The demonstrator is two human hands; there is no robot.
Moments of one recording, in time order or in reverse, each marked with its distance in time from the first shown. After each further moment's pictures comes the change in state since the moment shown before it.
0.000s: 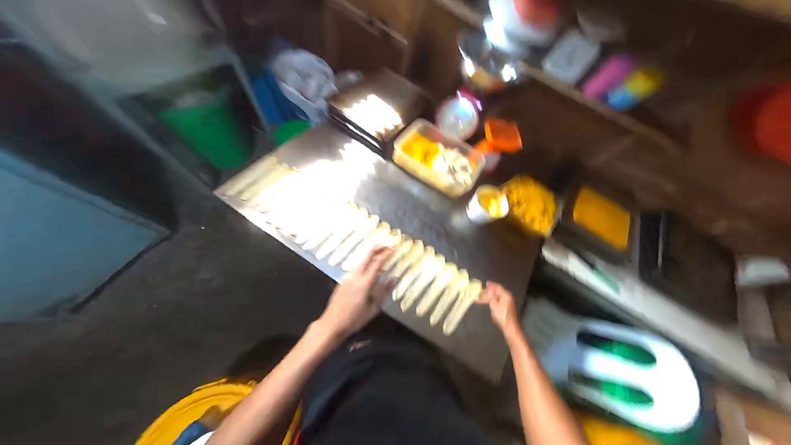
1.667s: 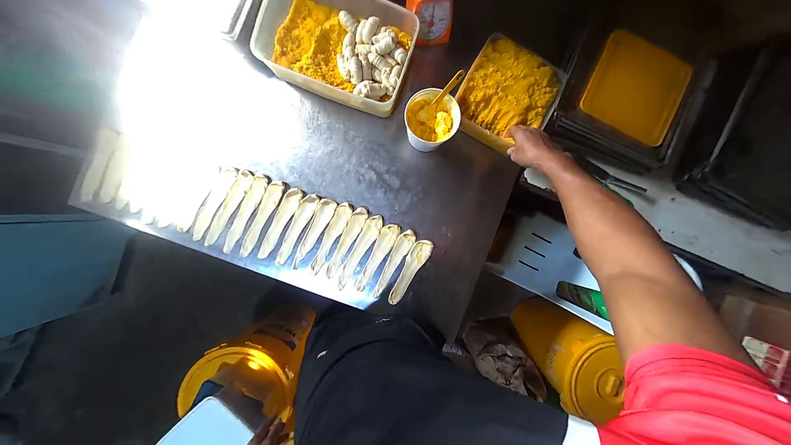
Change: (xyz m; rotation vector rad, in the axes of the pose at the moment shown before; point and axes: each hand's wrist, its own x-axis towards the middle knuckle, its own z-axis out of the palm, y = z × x) left_hand -0.301 0.008 0.109 -0.198 -0.137 -1.749; right_hand 0.369 0.190 -0.155 -0.630 -0.498 -0.047
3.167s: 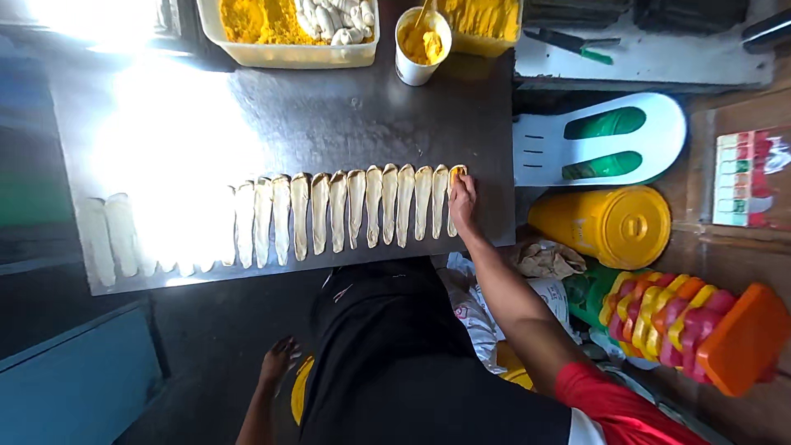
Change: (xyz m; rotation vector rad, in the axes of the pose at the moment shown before) left_hand 0.220 0.200 -0.230 0.389 -0.166 0.214; right_hand -0.221 -0.363 0.262 0.360 0.620 0.592
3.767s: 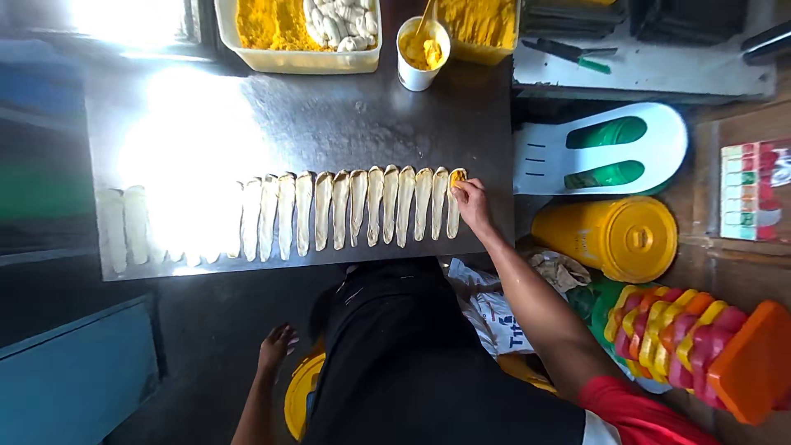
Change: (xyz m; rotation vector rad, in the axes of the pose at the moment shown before) left_hand 0.006 0.016 0.011 -0.116 0.063 0.090; right_hand 0.006 -0.003 -0.068 0.222 -0.175 -0.033
